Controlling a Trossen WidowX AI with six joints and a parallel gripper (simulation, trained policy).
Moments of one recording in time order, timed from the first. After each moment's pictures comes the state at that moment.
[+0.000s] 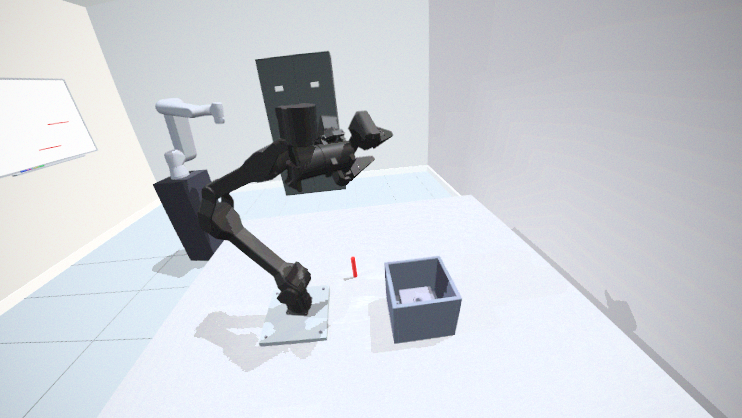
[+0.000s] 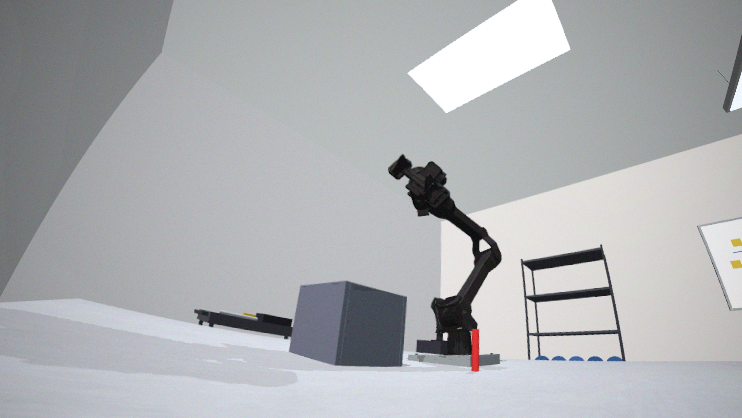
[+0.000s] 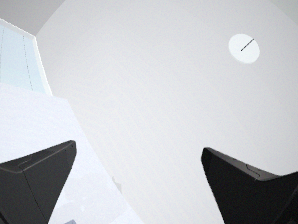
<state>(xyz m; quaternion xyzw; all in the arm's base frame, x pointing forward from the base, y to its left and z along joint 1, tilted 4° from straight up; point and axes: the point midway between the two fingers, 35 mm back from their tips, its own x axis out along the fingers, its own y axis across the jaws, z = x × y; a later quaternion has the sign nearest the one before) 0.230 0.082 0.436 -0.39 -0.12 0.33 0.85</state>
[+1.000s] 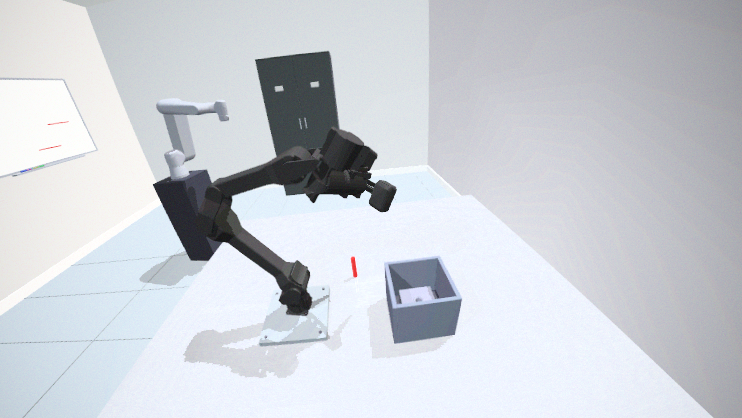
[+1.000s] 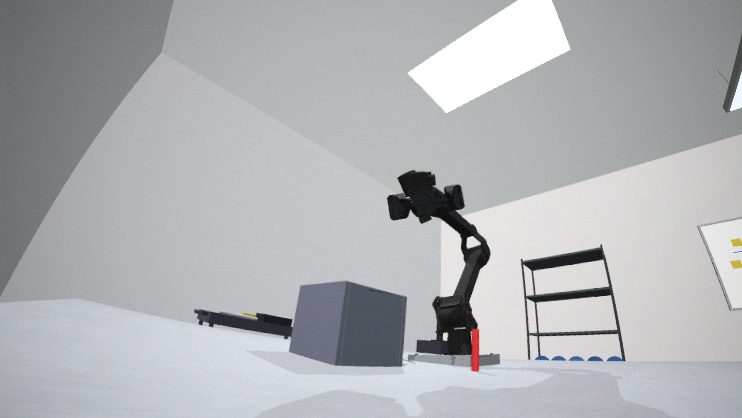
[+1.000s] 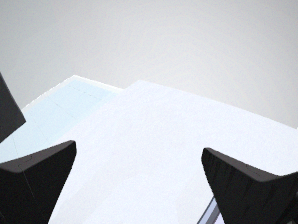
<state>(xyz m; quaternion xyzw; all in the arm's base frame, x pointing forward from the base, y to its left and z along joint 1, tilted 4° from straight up) 0.230 0.118 0.337 -0.01 0.22 0.41 0.88</state>
